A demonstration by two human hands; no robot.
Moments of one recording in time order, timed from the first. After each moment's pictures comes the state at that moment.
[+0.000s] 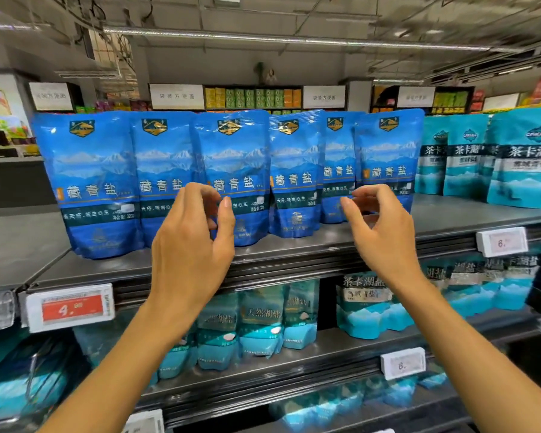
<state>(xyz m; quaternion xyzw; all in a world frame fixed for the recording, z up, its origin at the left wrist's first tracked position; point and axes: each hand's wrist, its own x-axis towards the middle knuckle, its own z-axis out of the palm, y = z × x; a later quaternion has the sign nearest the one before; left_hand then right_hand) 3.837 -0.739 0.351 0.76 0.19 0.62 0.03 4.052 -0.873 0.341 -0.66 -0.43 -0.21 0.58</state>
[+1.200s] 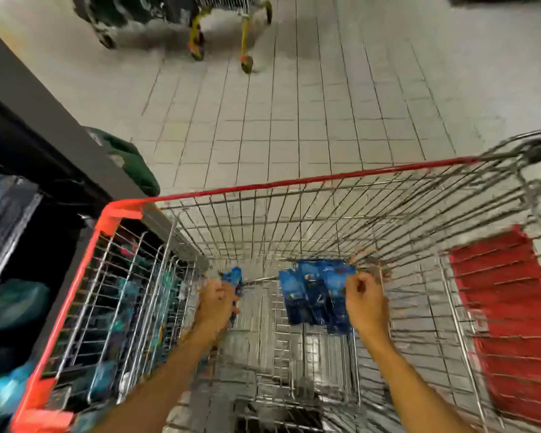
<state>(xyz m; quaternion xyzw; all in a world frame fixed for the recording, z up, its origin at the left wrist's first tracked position) 4.097 -1.207 -0.204 0.83 0.07 -0.28 0.47 3.964 -1.443 -0.207 -0.74 0.47 -0.10 0.47</state>
